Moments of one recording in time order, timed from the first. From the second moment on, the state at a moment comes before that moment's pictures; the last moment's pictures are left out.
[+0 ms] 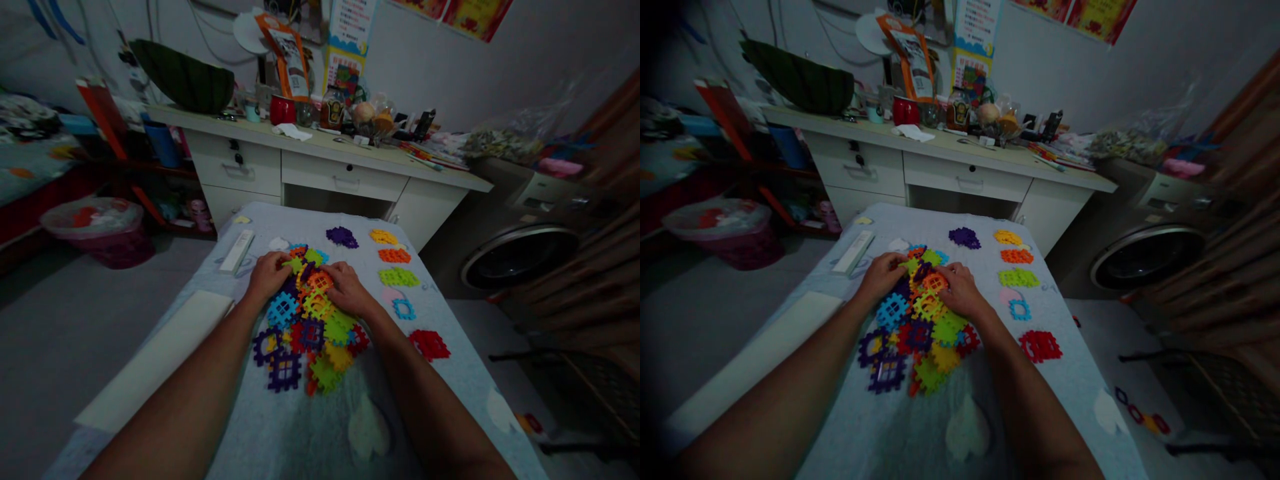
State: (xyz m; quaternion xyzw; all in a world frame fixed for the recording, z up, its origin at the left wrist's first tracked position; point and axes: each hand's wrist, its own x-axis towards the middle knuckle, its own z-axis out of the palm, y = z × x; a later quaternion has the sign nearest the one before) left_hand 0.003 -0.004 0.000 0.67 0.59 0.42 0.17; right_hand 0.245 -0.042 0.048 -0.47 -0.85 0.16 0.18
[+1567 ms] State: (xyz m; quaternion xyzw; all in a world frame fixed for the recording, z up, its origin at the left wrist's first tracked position) left_hand 0.000 -0.003 -0.003 0.67 0.60 0.41 0.17; right_hand 0.434 0.062 0.045 -0.74 -0.46 0.16 0.48
